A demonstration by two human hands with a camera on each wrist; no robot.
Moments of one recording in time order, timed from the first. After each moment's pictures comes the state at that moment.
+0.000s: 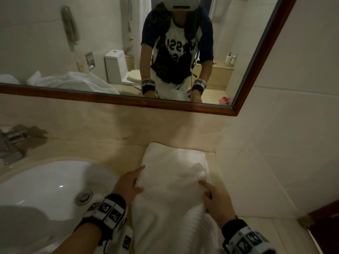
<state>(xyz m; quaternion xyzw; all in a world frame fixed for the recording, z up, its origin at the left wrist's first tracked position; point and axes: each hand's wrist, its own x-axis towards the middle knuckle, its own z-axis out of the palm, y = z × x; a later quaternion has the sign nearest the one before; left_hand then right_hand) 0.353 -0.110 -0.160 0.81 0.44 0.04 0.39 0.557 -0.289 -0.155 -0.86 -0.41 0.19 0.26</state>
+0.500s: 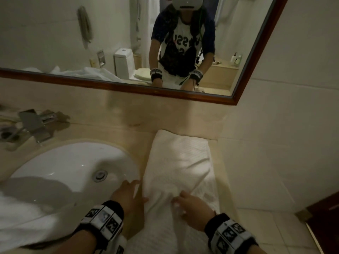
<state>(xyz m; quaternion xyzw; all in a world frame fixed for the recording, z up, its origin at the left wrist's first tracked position) 0.278 -0.191 -0.161 0.81 0.49 -0.08 0.32 0.463 -0.324 -0.143 -0.70 -0.65 0.28 -0.04</state>
